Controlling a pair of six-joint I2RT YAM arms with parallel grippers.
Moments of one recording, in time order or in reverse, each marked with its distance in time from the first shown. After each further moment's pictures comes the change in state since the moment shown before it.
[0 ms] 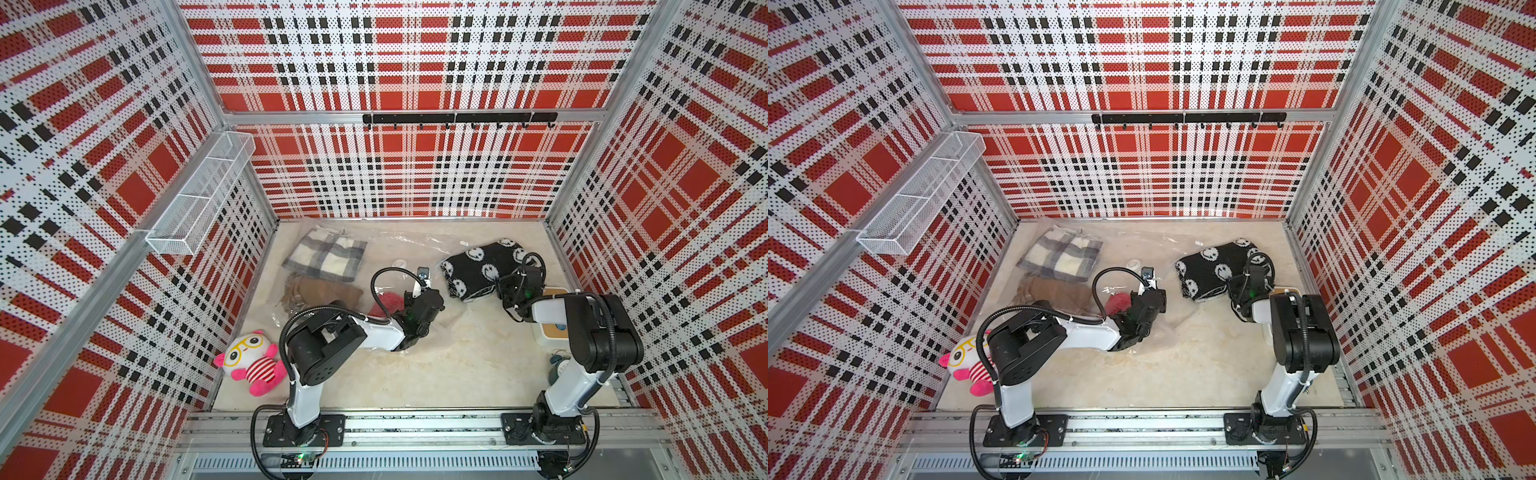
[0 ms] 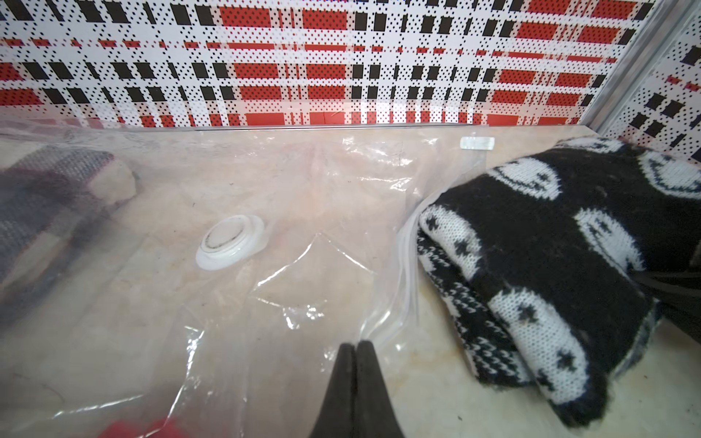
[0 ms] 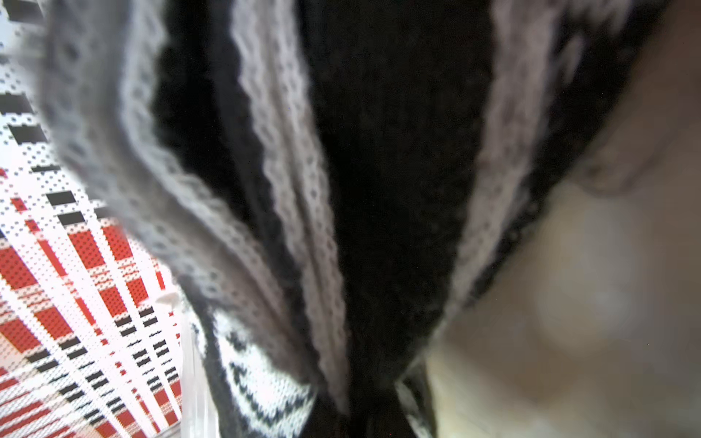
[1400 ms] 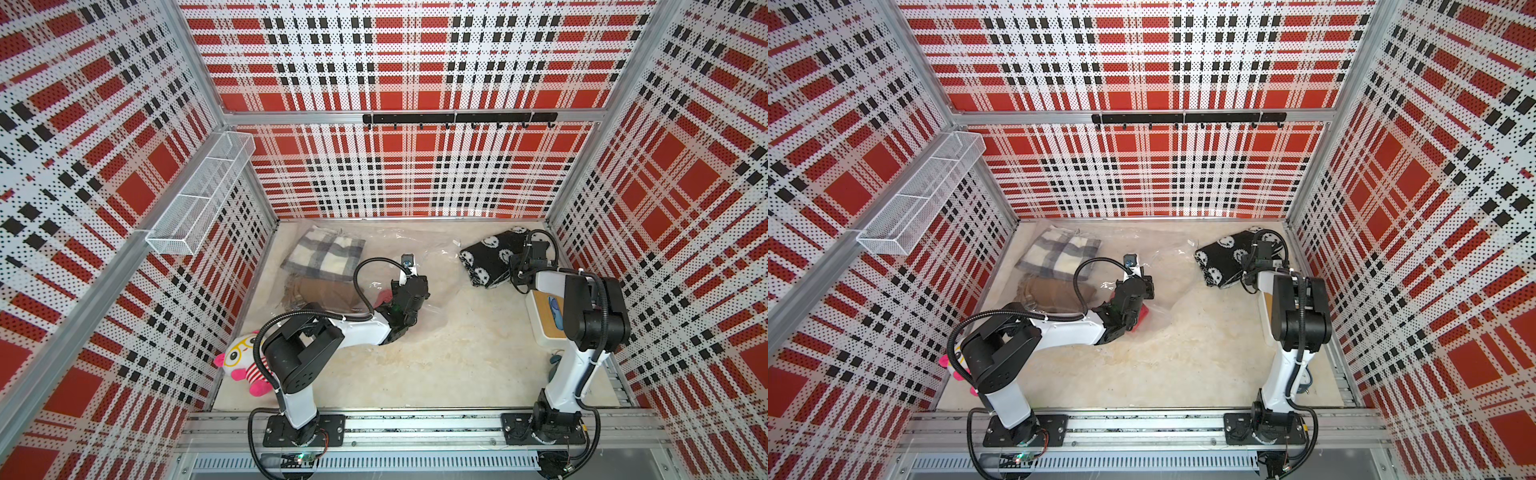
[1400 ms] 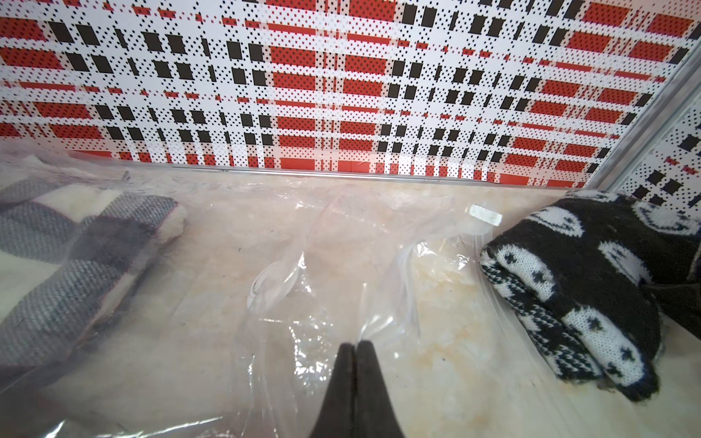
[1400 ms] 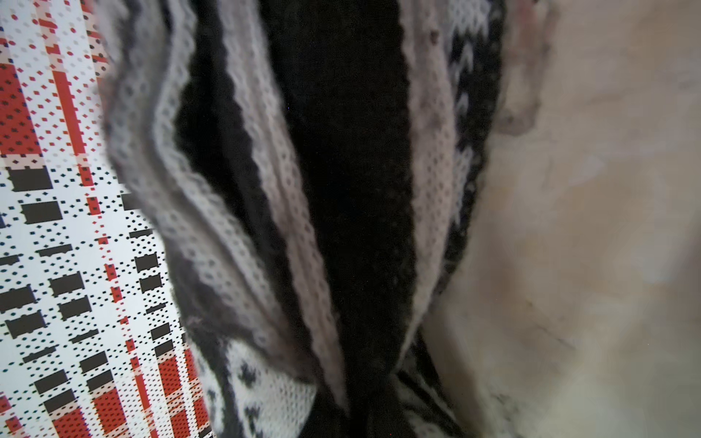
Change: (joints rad) left arm 0.082 -0.136 -0.043 0.021 0.028 0.036; right arm -0.064 0.183 0.403 -0.303 0.185 0.062
